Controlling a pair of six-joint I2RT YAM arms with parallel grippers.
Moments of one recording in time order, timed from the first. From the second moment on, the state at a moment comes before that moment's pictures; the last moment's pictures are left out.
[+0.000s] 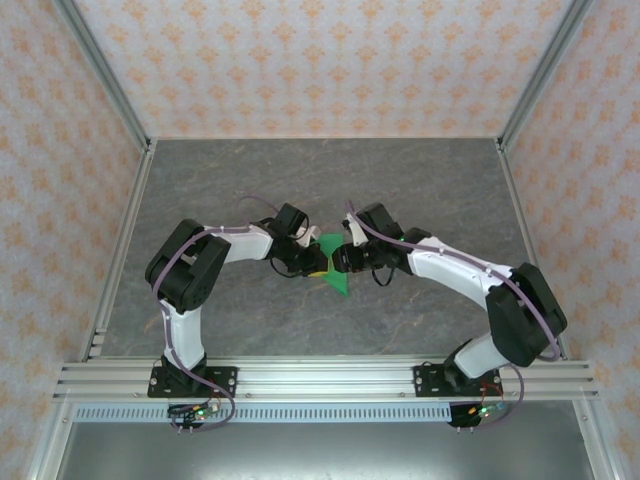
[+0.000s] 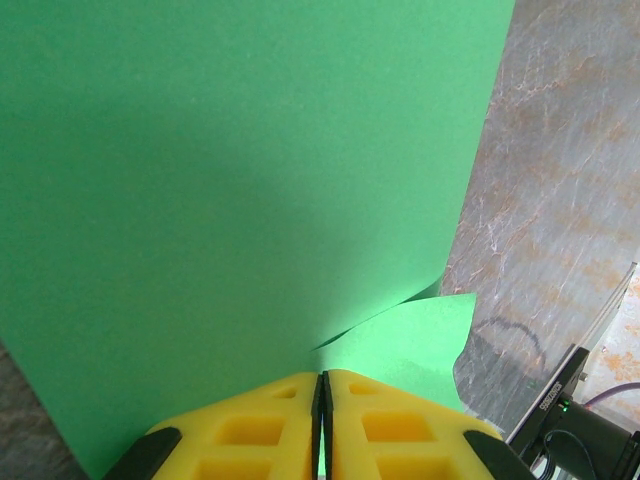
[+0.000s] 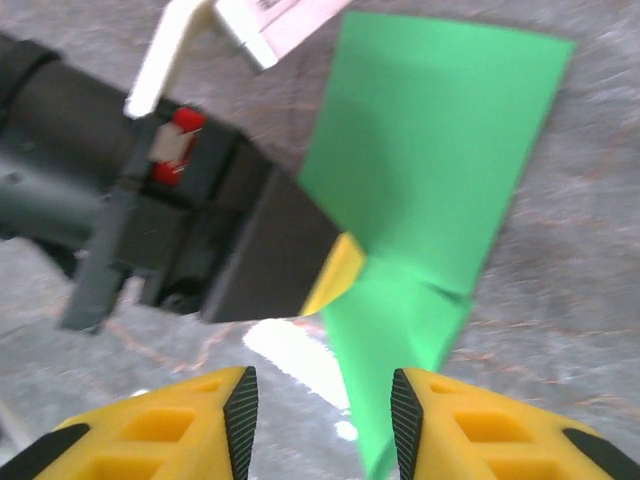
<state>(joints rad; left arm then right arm) -0.50 1.93 1.04 -0.23 0.63 -0.68 0.65 1.49 0.93 -0.41 -0.33 0.41</state>
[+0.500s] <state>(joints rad) -0.50 1.93 1.04 -0.24 0.63 -0.68 0.65 1.68 0.90 -0.34 -0.56 0.61</state>
